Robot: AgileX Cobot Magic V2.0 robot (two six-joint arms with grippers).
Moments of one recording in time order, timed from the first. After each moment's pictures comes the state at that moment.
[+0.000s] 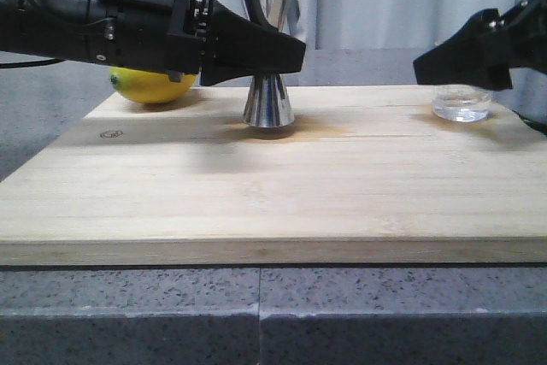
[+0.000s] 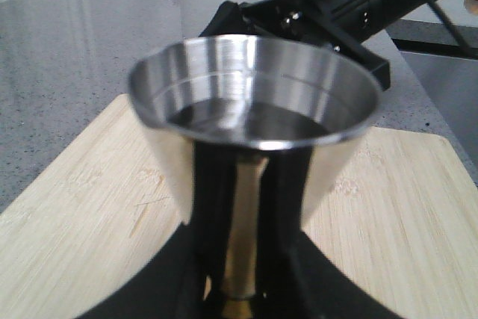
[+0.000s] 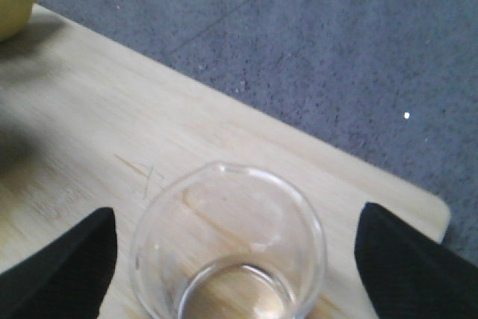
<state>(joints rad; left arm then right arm) -0.39 1.86 -1.05 -1.77 1.15 2.26 -0.02 1.44 -0.64 -1.15 -0.69 0.77</state>
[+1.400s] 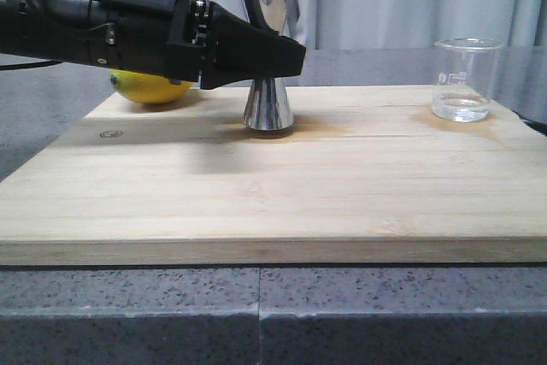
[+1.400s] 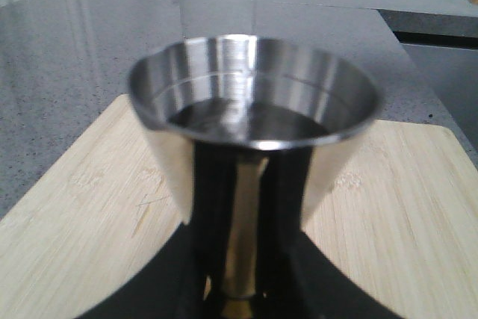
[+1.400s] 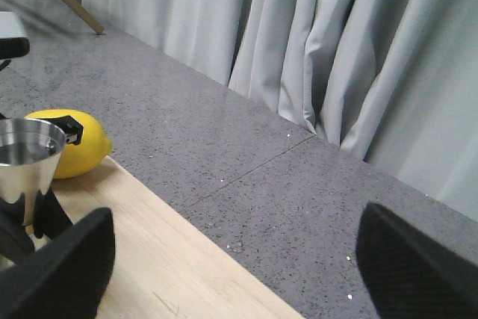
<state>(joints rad) -0.39 1.86 -1.05 -1.77 1.15 2.30 -0.02 1.11 -0.64 -1.19 -0.72 0.77</state>
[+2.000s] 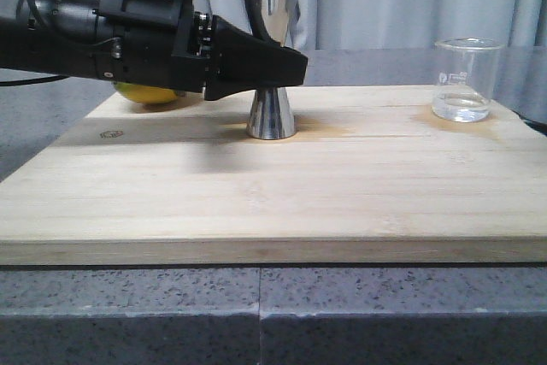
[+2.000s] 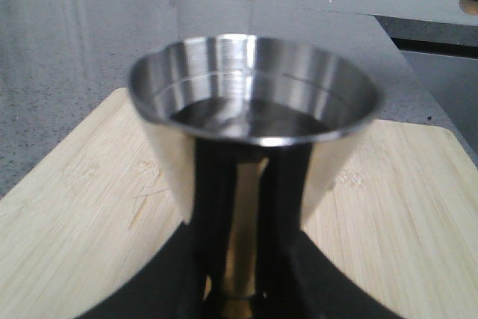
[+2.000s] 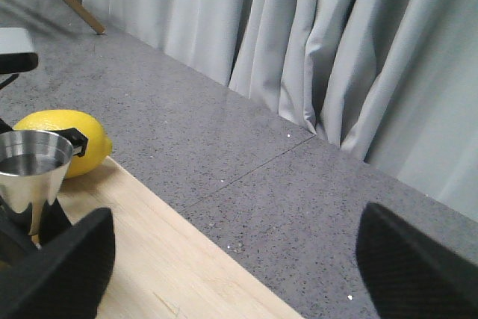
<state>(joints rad) -0.39 1.91 -1.06 -1.78 1.18 2.31 -0.02 1.11 -0.64 -1.19 -0.72 0.77</state>
